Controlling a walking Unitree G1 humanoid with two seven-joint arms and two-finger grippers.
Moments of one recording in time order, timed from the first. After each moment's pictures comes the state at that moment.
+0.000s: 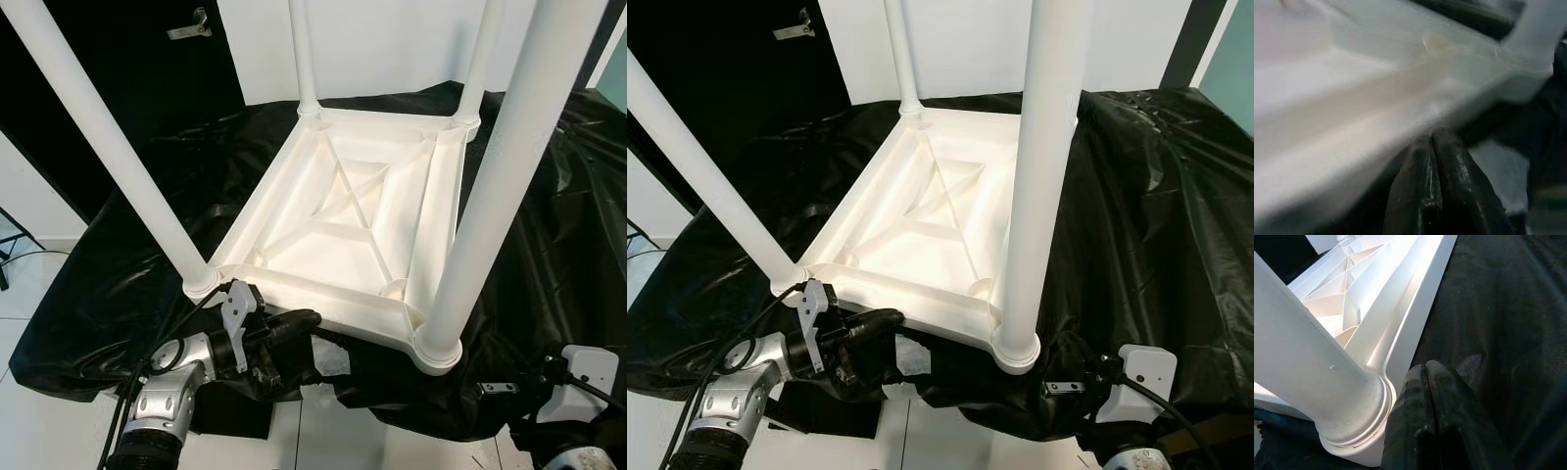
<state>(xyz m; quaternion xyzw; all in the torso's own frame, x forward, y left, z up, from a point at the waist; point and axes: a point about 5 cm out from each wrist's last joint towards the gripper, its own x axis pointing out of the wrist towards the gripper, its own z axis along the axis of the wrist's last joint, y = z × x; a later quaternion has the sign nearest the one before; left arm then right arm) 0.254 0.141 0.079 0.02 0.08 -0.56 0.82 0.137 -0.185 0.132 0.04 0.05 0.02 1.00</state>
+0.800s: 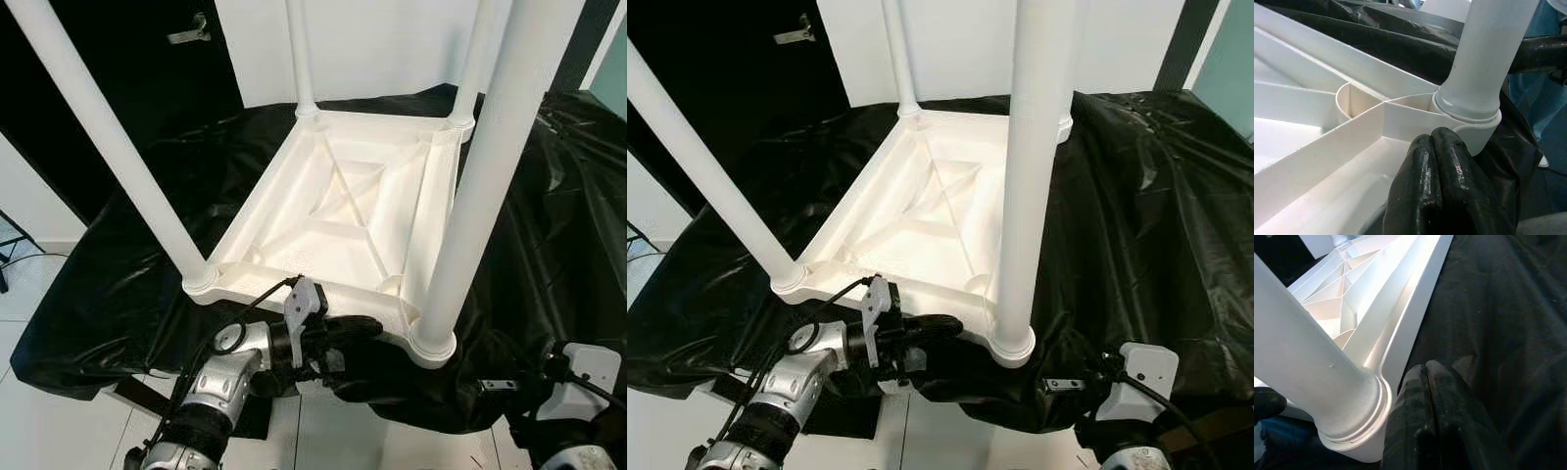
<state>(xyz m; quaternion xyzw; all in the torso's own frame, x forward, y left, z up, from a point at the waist) 0.264 0.075 0.091 -0.01 0.03 -0.64 0.77 0.139 -0.183 0.136 0.04 0.04 0.01 1.00</state>
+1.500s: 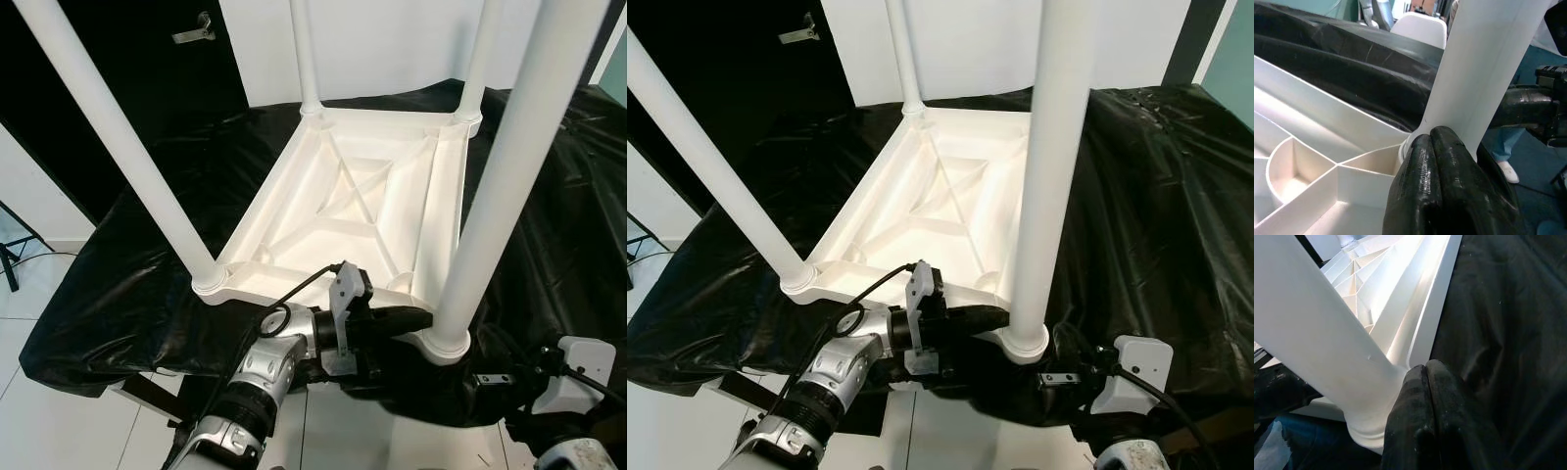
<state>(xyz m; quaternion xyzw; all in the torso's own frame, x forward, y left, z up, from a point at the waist) 0.272 0.021 0.106 -0.07 0.01 -0.68 0.73 0.141 -0.178 0.139 0.05 0.04 0.02 1.00</state>
